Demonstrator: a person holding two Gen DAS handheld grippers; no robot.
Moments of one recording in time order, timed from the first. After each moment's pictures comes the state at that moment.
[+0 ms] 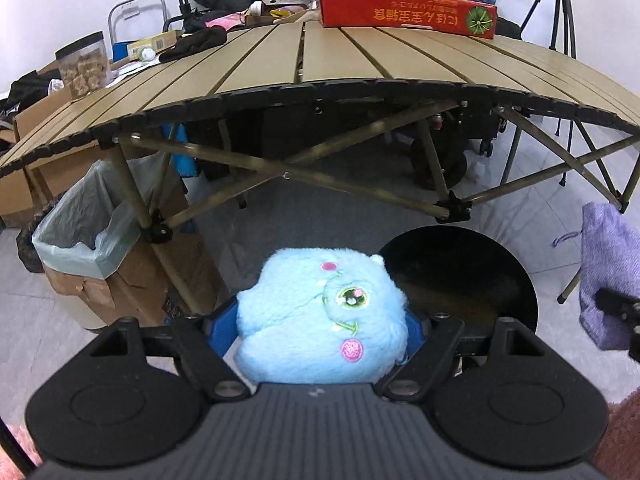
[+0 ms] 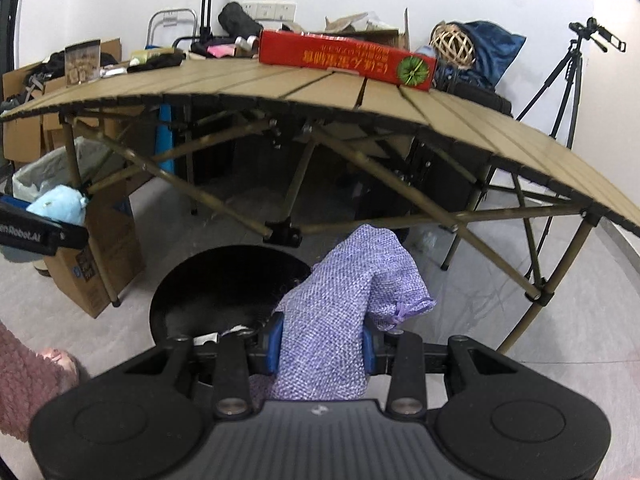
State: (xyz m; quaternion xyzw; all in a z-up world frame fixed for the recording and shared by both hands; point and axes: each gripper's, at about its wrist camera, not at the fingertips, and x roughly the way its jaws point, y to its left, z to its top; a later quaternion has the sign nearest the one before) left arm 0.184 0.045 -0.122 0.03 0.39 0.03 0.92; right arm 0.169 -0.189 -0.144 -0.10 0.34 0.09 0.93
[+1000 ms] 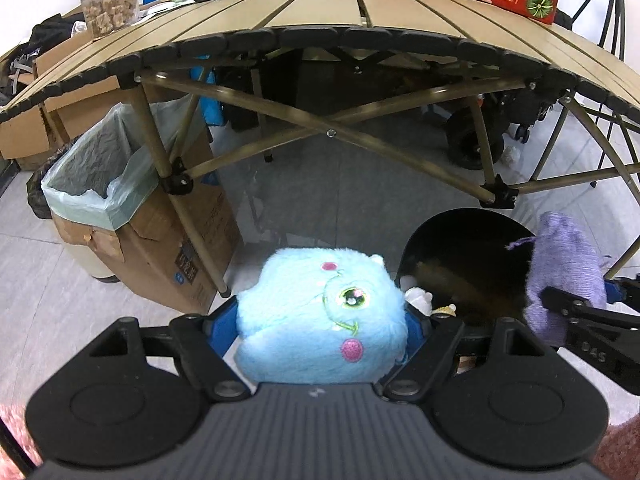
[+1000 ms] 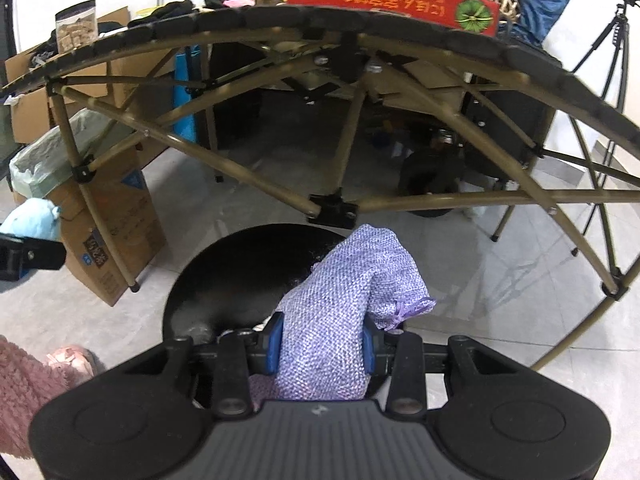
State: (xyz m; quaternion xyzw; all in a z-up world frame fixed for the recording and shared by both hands) left arm 0.209 0.065 -0.138 -0.02 0.45 0.08 0.89; right arm 0.245 -0.139 -0.185 -0.08 0.40 0.14 0.90
